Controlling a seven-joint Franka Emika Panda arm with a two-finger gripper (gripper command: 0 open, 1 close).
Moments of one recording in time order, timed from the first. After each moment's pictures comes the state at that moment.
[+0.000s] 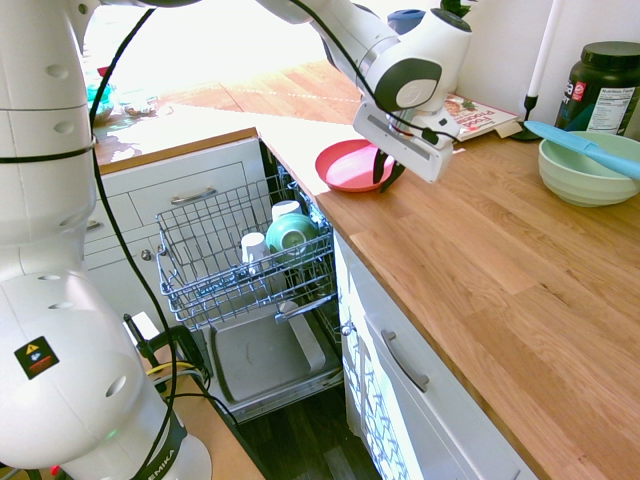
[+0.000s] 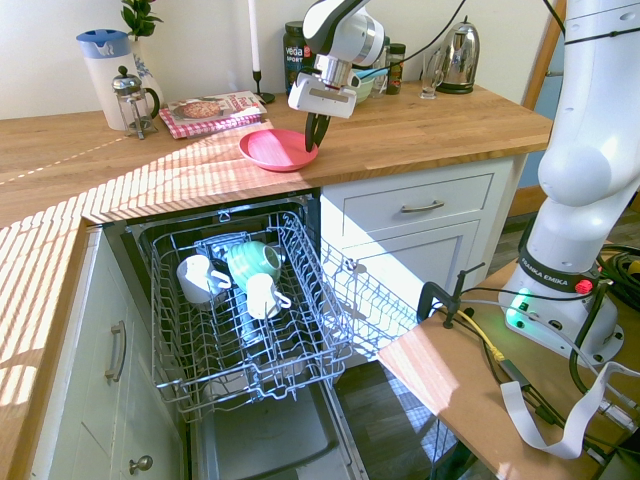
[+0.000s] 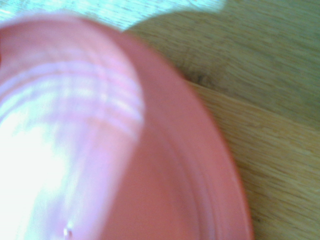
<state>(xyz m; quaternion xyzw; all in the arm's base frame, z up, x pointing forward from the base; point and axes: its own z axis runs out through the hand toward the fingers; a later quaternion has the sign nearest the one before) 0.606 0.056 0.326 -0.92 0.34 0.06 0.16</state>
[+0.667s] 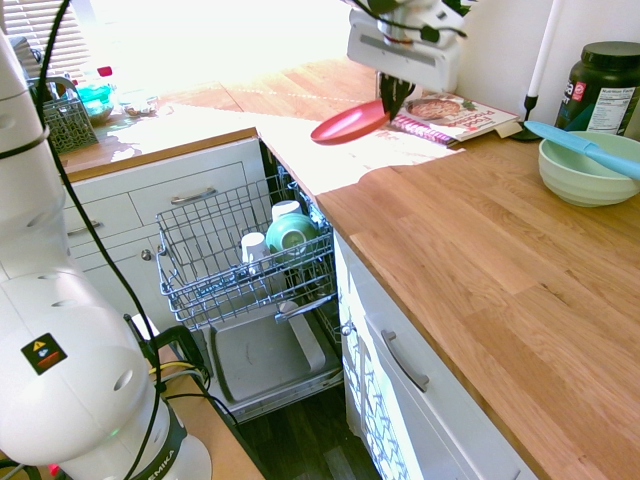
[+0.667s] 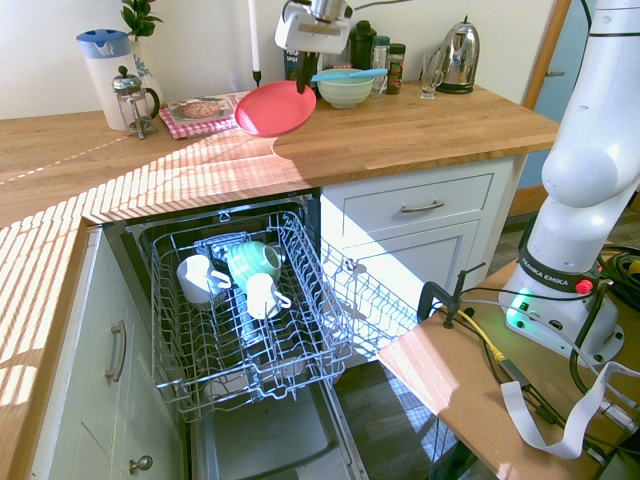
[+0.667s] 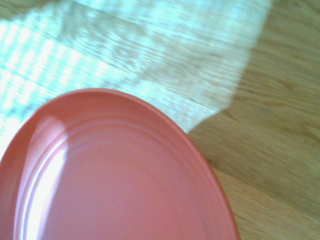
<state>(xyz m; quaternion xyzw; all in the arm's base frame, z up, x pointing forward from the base) 0.598 0.114 0.499 -0.95 0.29 -0.06 0.11</state>
